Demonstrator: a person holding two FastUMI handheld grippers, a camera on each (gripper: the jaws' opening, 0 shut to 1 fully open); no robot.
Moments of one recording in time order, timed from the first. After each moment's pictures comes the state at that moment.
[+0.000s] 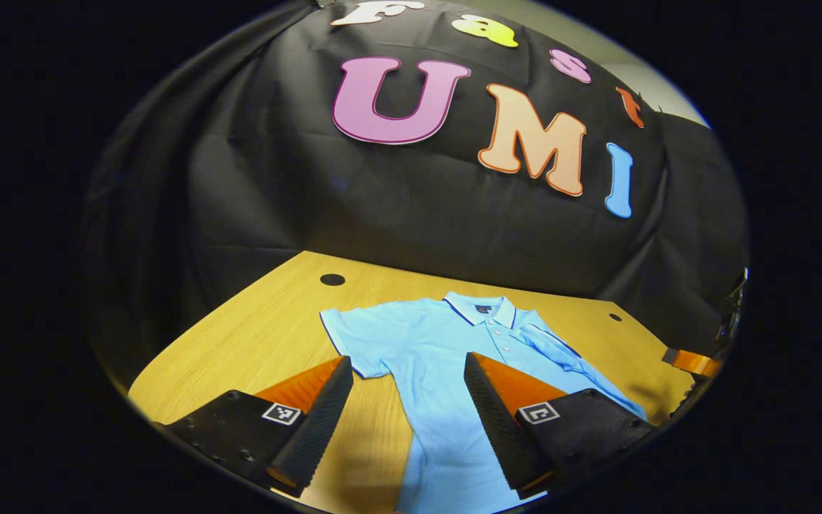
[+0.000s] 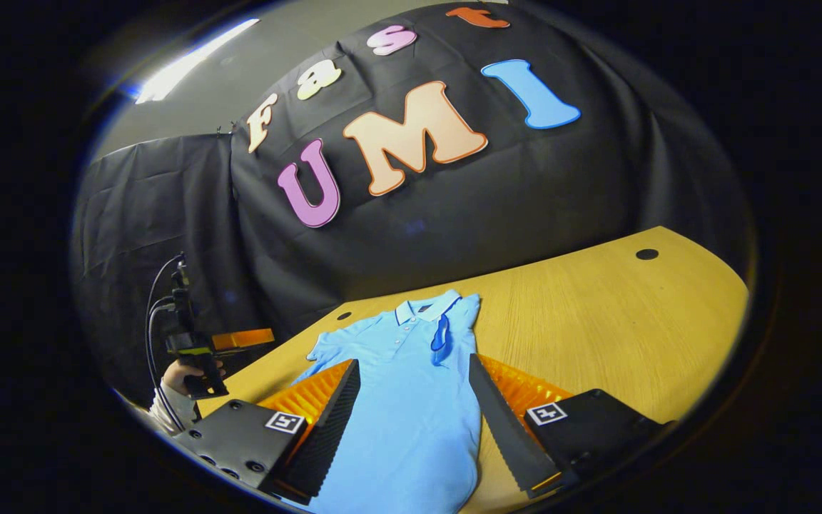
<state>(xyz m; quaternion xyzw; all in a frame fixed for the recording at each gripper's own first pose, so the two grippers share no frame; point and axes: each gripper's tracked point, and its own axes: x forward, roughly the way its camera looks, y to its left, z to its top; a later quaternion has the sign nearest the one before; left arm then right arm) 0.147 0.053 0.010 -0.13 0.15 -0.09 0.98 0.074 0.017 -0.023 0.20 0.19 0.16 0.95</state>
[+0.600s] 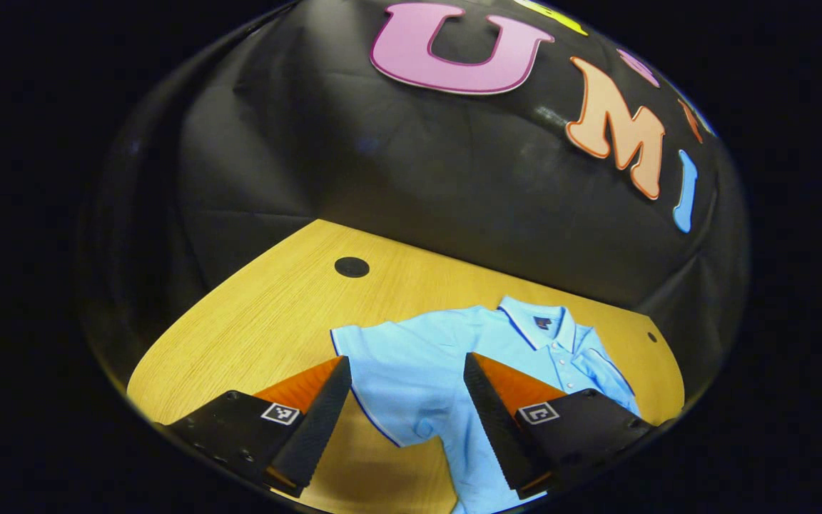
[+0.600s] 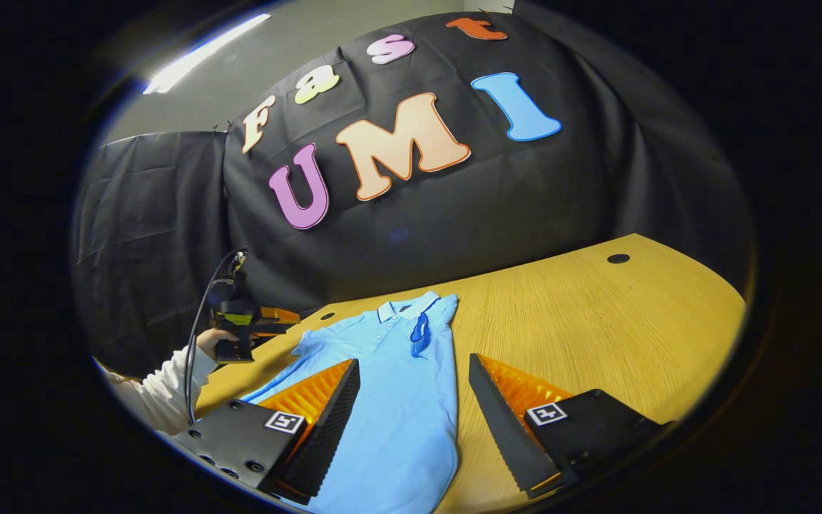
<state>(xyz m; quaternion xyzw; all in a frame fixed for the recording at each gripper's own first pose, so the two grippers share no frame) 0.267 0.098 -0.054 -0.15 0.24 -0.04 0.96 0.051 0.002 -0.027 0.18 0.18 0.14 0.96</state>
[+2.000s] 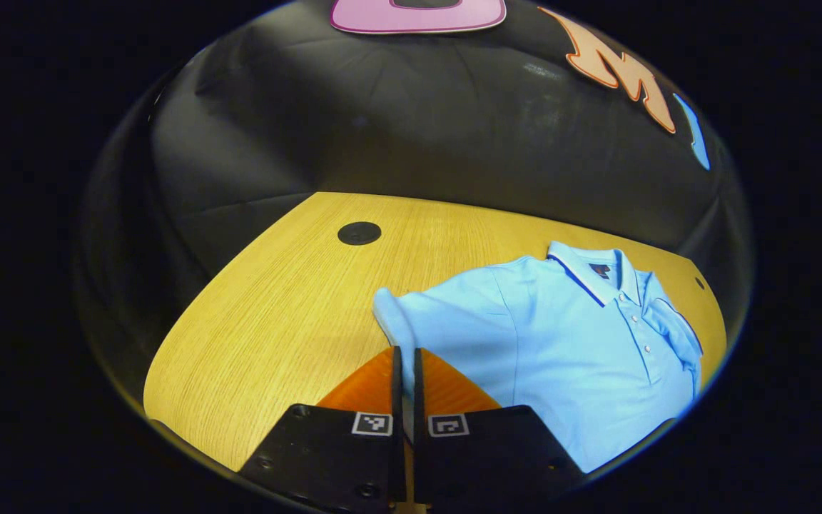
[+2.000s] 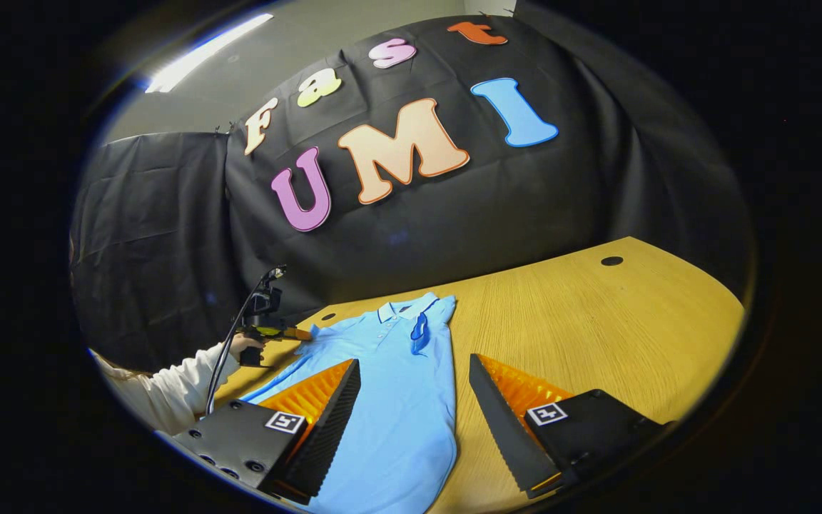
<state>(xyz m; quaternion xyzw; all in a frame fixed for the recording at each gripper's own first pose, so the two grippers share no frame) 0.284 0.095 -0.110 -0.06 0.30 -0.03 0.95 0.038 -0.003 -0.017 0.18 0.18 0.13 0.96</state>
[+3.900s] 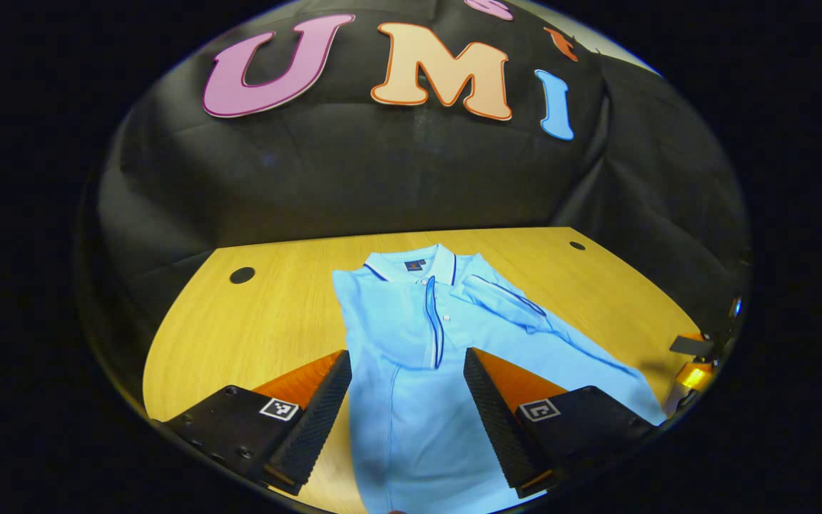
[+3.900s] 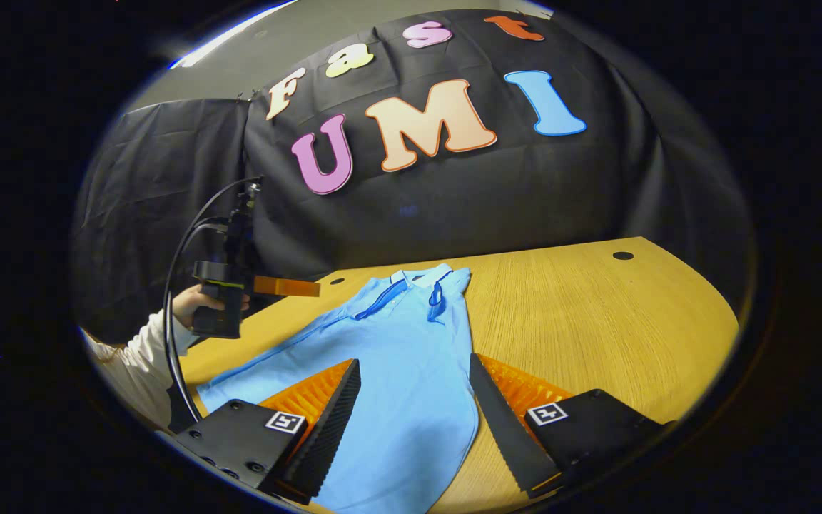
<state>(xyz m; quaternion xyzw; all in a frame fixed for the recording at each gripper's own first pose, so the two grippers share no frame) 0.107 -0.035 -0.009 0.00 0.23 -0.22 0.95 -0.014 0.030 -0.039 0.11 0.23 0.16 0.95</state>
